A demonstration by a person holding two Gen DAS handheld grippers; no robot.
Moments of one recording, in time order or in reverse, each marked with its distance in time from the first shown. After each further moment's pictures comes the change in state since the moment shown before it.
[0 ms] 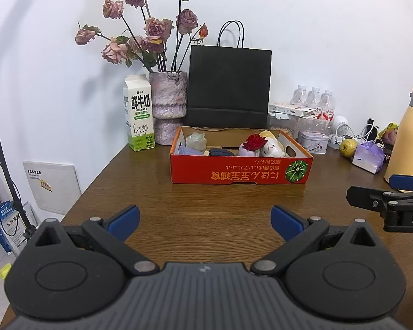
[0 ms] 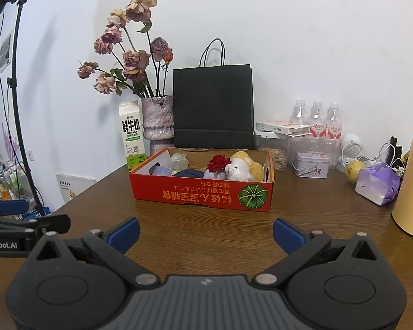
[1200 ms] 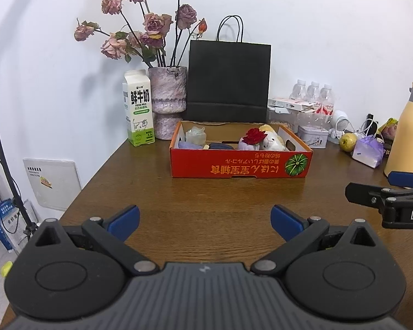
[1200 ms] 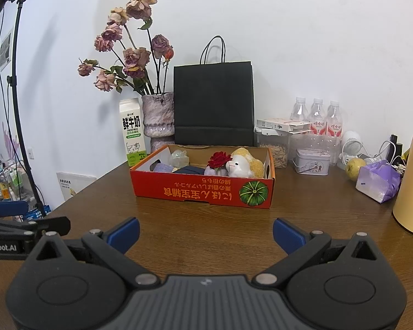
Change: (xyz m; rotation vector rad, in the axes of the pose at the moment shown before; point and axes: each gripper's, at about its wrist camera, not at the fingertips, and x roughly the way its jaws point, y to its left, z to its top) left arm -0.002 -0.001 -0.005 0.012 0.017 0.002; right arm 0.000 0.001 0.000 0.001 0.005 -0.001
